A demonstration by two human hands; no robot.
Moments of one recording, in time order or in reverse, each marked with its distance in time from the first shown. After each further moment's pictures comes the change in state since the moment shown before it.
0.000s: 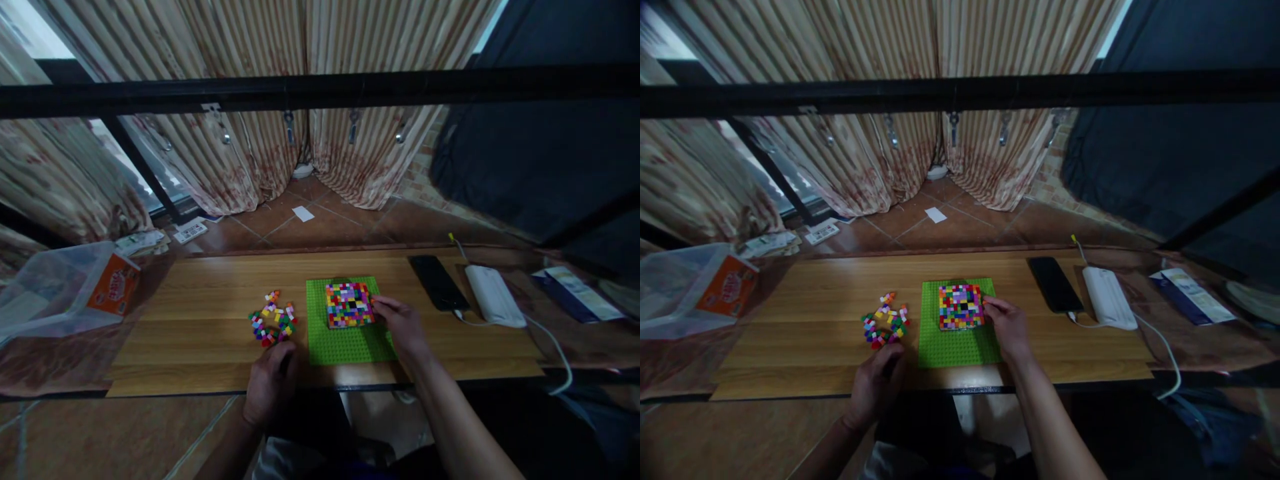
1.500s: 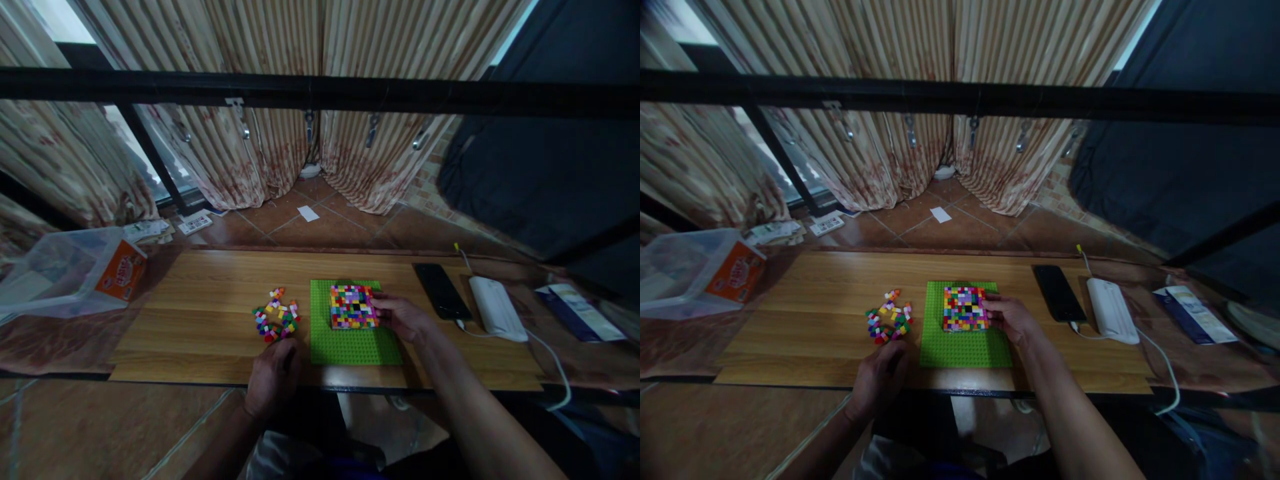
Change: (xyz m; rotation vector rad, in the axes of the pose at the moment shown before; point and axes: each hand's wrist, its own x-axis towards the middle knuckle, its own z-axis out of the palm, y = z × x) left_hand 0.003 0.008 -0.003 0.049 -0.075 -0.059; right_hand 0.035 -0.020 -0.006 -0.127 -0.334 0.353
